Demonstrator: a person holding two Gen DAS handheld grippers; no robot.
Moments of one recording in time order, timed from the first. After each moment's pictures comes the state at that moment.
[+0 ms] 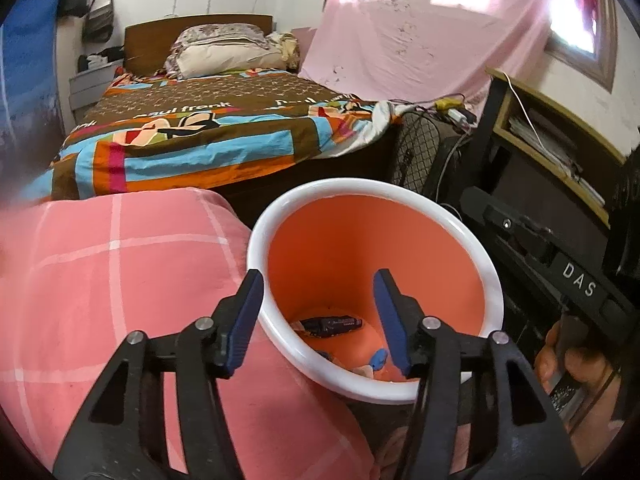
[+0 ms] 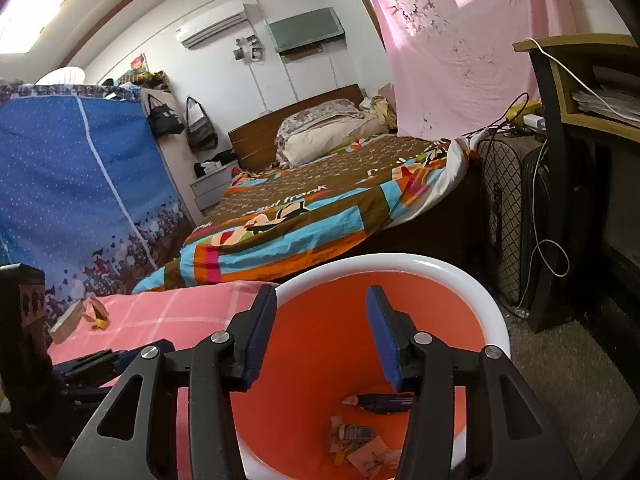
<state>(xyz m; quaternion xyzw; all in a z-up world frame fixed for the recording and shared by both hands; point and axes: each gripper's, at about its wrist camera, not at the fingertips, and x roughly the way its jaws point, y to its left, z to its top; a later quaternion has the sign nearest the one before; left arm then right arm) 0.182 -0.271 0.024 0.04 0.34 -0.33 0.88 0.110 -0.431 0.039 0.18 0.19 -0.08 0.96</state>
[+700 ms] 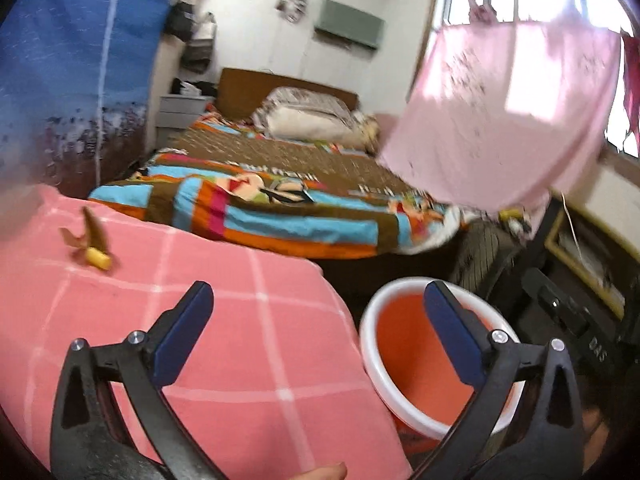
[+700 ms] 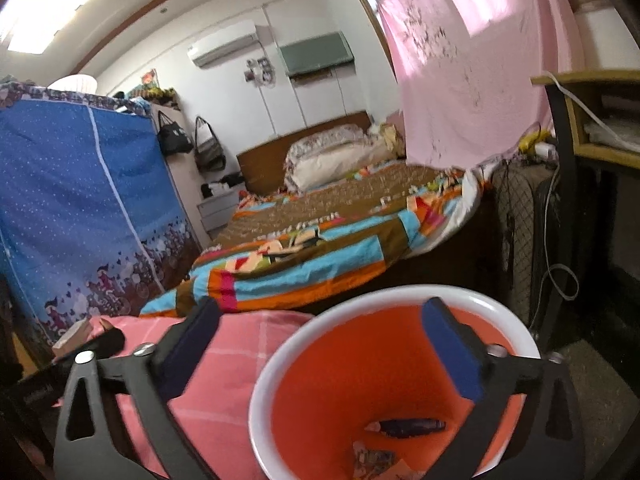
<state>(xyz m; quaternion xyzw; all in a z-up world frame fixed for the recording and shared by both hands) 0.191 -0.156 0.059 -0.08 0.23 -0.21 0.95 0.120 -0.390 0.066 0.16 0.13 -0.08 0.98</state>
